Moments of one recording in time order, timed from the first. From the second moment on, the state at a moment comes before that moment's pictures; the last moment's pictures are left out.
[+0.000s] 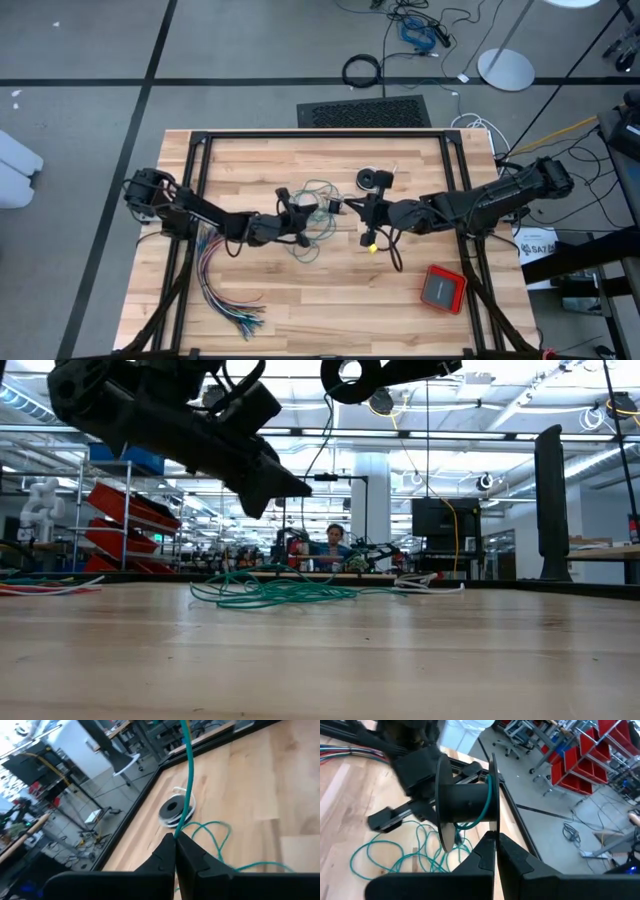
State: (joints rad) left arm -0.18 1.68 0.62 0.82 -0.71 0.42; right arm 0.25 1.30 0.97 -0.07 0.66 -0.21
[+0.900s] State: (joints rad) left arm -0.22 1.69 0.81 0.67 -0.63 0.40; right arm 0.12 1.48 0.97 -0.02 0.79 -0.16
